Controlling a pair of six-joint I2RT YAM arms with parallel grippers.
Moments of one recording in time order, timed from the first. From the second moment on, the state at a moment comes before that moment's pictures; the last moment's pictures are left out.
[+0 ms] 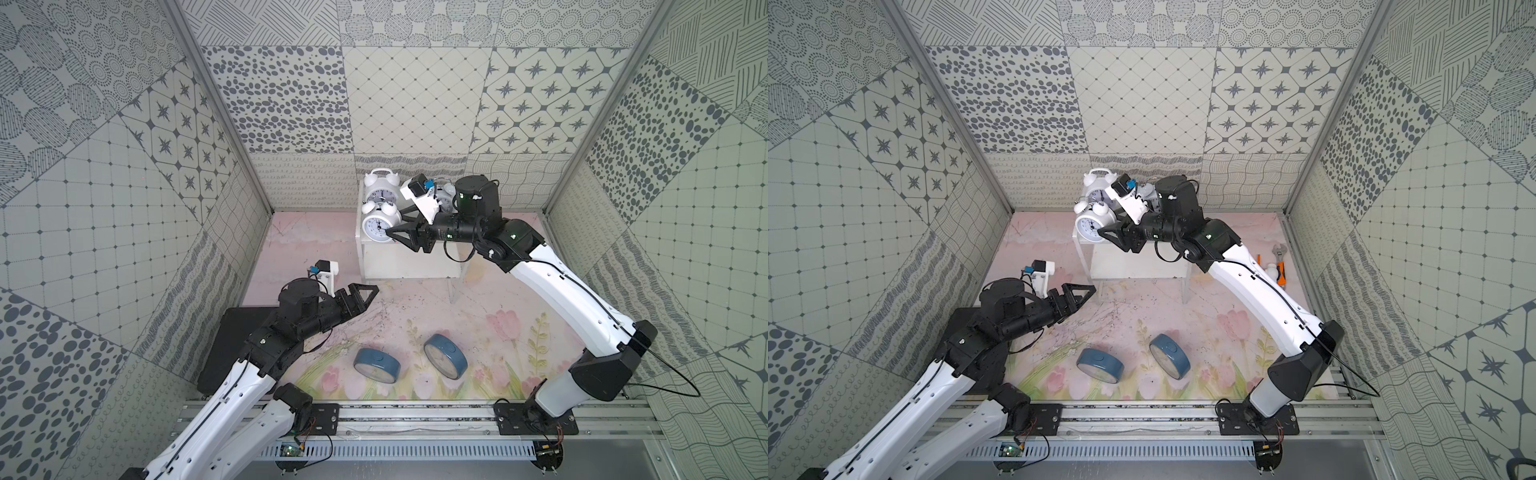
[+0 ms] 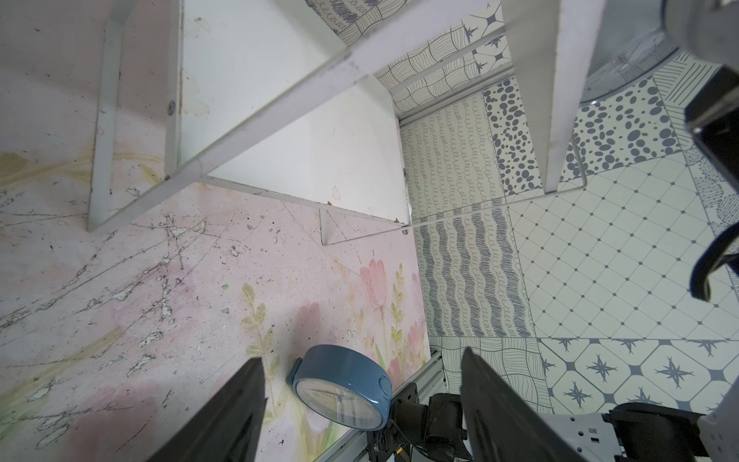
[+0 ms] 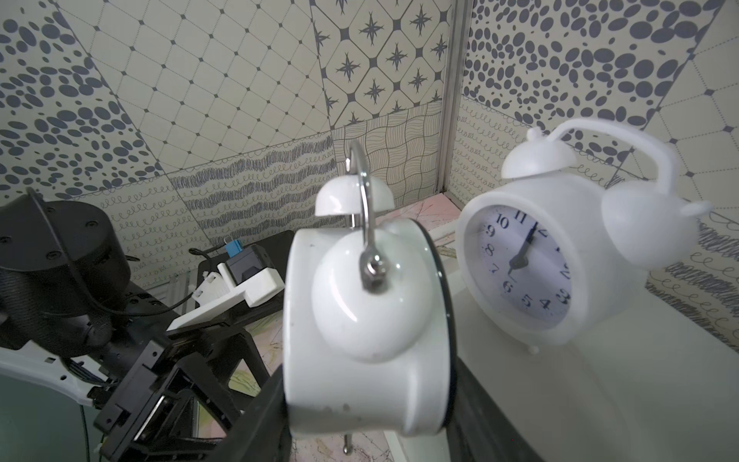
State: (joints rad) left arm -0.51 0.71 0.73 -0.42 0.34 -0.94; right arm 0.72 1.60 1.82 -0.54 -0.45 -0.10
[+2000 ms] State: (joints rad) left arm -0.51 0.76 0.71 -0.37 0.36 -0.93; right arm 0.69 1.66 1.79 -0.42 -0.44 -0.11
